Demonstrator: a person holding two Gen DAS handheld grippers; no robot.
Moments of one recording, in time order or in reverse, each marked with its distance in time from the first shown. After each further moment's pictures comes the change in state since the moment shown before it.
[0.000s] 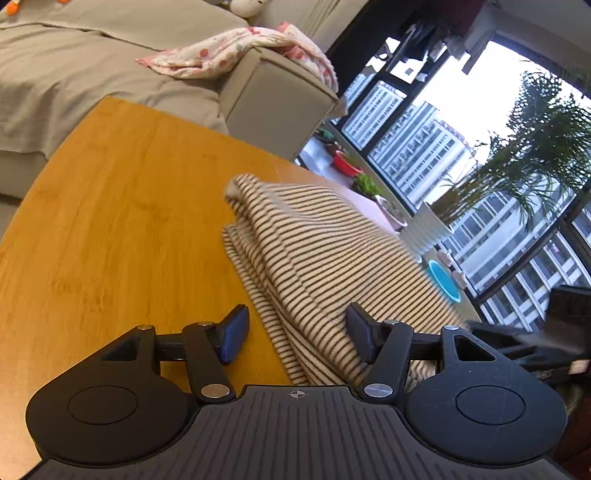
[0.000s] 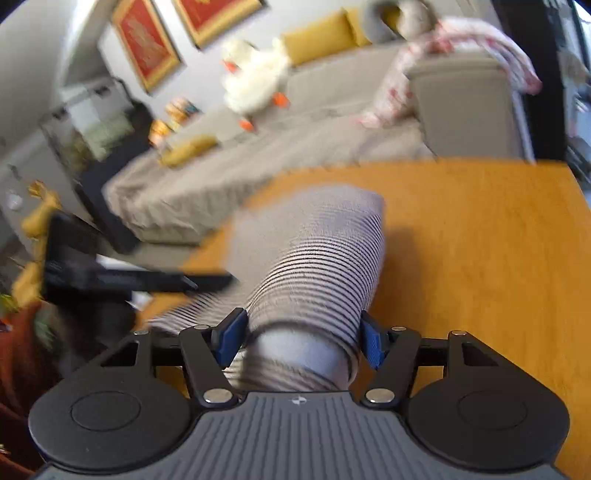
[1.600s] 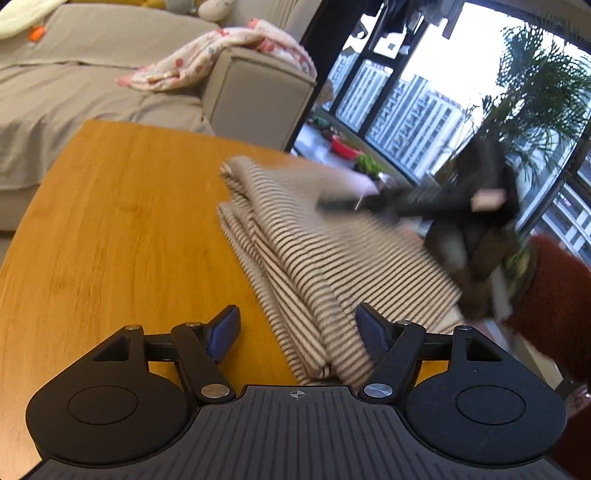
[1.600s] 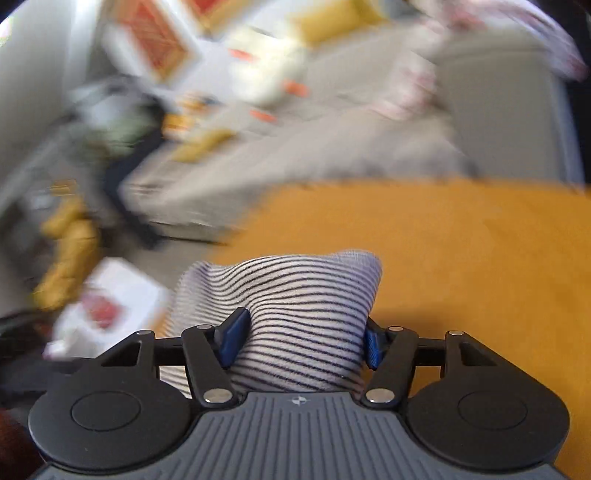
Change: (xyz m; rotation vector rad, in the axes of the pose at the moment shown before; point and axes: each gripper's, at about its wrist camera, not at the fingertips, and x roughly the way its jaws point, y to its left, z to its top) left arm -0.010 -0.040 -0.018 0.160 0.021 0.064; right arm 0.096 -0.083 0.092 0.052 0.084 0.083
